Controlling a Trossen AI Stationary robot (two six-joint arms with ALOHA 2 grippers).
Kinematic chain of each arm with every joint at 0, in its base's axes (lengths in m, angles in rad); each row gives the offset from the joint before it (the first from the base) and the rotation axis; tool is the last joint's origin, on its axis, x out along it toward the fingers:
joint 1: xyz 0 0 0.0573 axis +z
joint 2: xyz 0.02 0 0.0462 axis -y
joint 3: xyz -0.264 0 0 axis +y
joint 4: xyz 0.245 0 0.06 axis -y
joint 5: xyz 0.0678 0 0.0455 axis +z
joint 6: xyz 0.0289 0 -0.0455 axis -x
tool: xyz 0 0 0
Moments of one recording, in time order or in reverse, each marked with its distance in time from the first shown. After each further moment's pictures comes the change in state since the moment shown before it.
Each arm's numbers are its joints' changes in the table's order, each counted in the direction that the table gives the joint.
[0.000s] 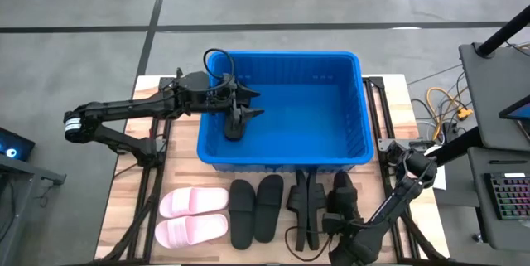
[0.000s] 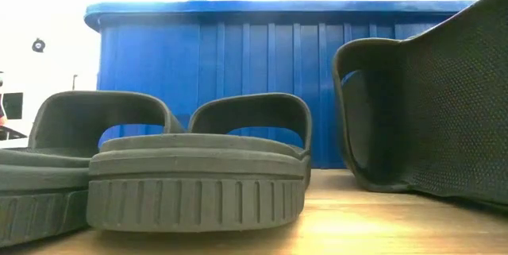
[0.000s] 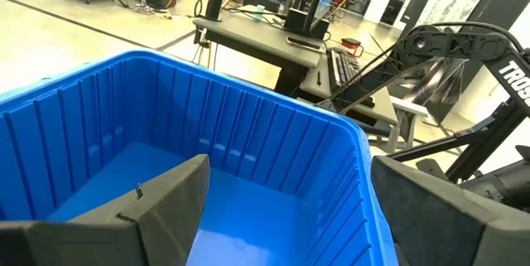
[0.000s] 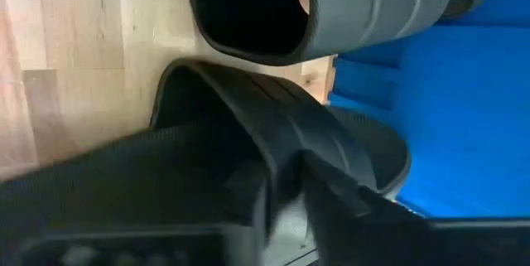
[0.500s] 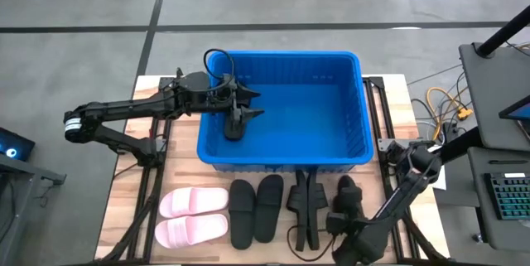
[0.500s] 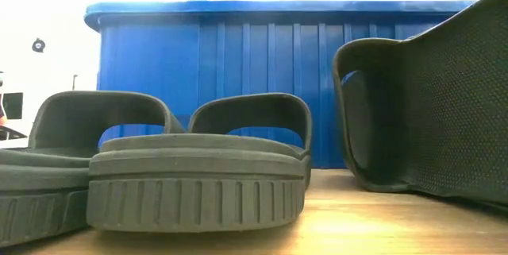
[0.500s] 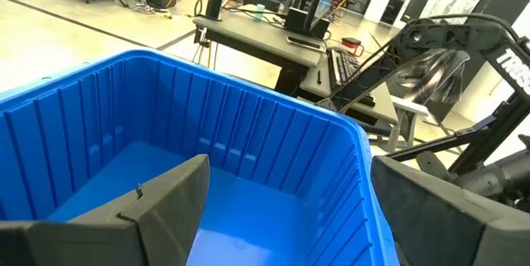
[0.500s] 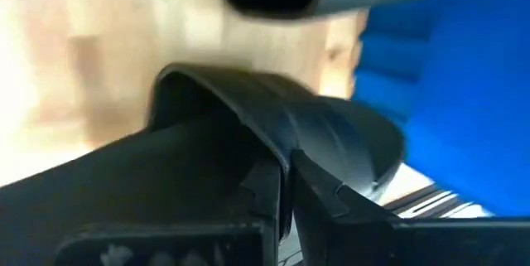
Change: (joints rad) left arm 0.000 0.000 0.002 0.001 0.000 -0.001; right arm 0.014 0.065 0.006 0.007 0.102 -0.013
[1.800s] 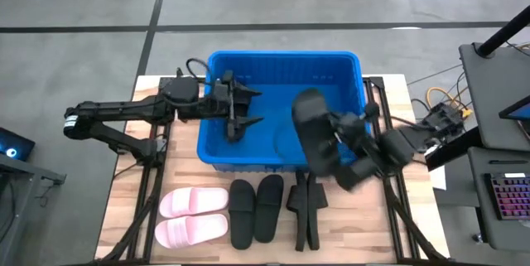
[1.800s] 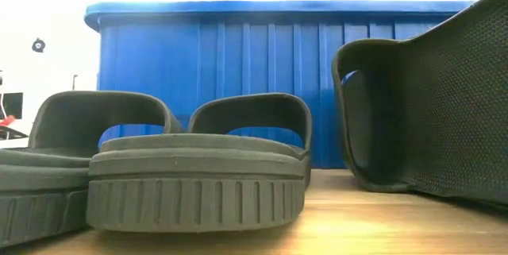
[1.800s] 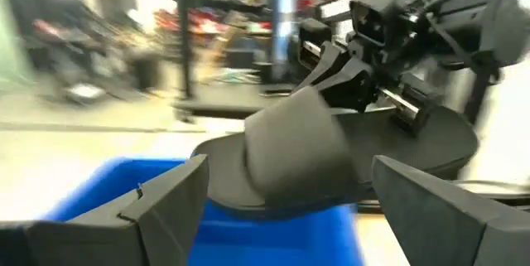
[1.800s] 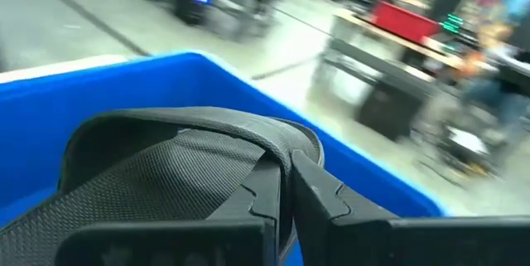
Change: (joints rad) left arm -0.174 0.007 -0.144 0.010 0.156 -0.309; right arm -0.412 0.469 -0.126 0.046 -1.053 -0.135
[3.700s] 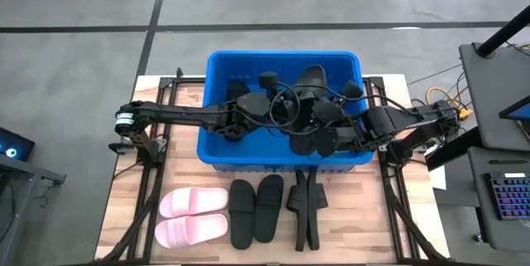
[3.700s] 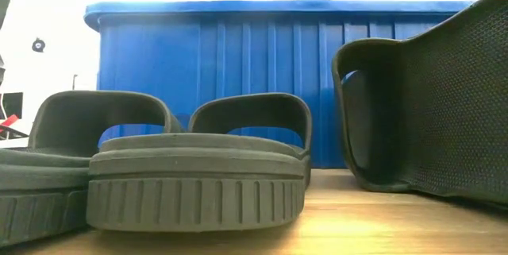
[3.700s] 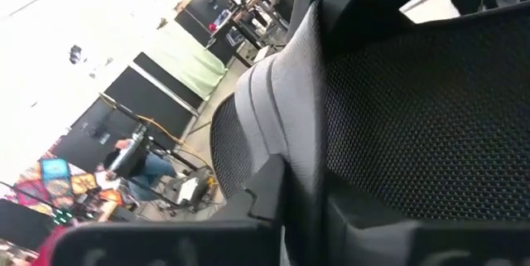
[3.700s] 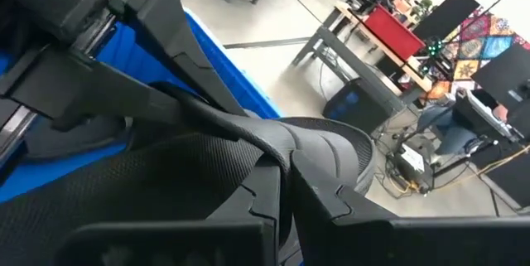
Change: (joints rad) left arm -0.040 -0.536 -0.381 0.010 0.558 -0.651; right arm -0.190 -0.020 -0.023 0.290 0.148 0.631
